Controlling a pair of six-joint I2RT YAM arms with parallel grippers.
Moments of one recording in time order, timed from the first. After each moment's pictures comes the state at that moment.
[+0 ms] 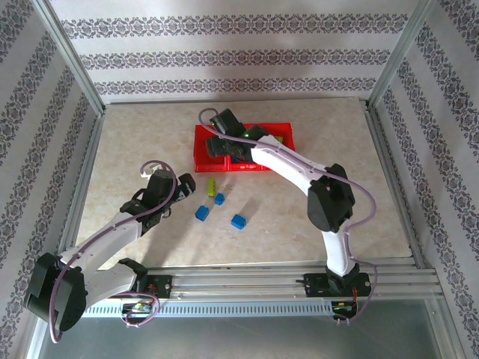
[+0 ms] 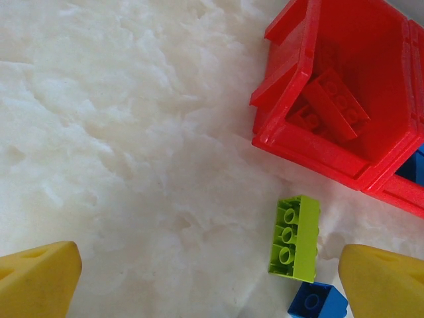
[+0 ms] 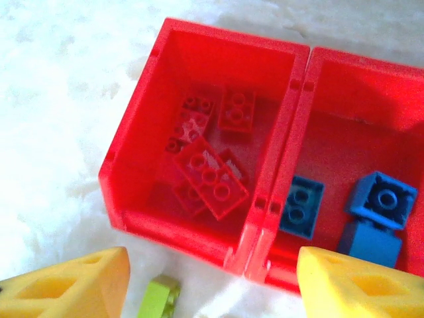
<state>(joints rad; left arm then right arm) -0.41 1.07 0.56 -0.23 -0.25 -0.79 0.74 2.01 1.79 -0.65 0.16 0.41</state>
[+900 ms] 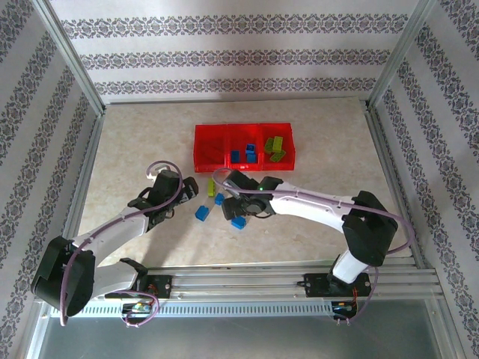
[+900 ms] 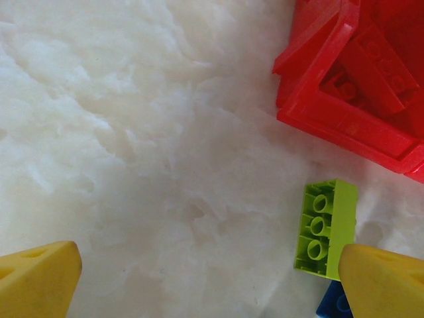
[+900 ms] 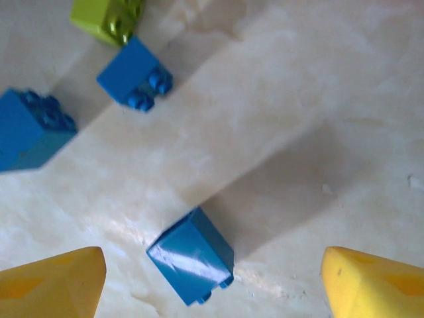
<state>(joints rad) -0.41 1.18 0.56 -0.18 -0.23 -0.79 0.95 1.63 1.13 -0.69 0.13 0.61</state>
